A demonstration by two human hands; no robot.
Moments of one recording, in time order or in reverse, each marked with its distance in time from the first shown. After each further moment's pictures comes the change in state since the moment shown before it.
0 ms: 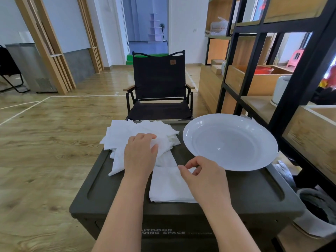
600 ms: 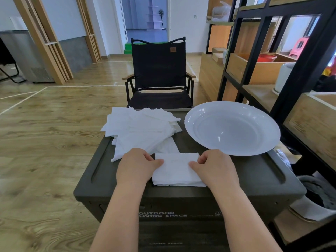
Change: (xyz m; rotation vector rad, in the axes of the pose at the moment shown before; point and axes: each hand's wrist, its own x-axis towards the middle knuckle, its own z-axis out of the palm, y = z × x) left_hand -0.047 0.003 -0.034 -0.102 -0.430 -0.434; right_hand 0.008 0.019 0.001 -0.204 -0.097 0.183
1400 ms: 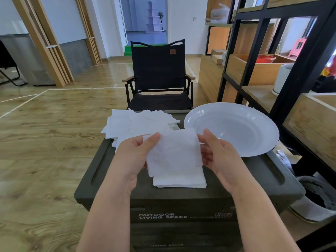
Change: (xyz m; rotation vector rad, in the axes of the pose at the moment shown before) left_hand -0.017 0.016 -0.031 -0.941 -0.179 -0.021; right_hand -0.001 -0.011 -0.033 0.955 -0.321 0.028
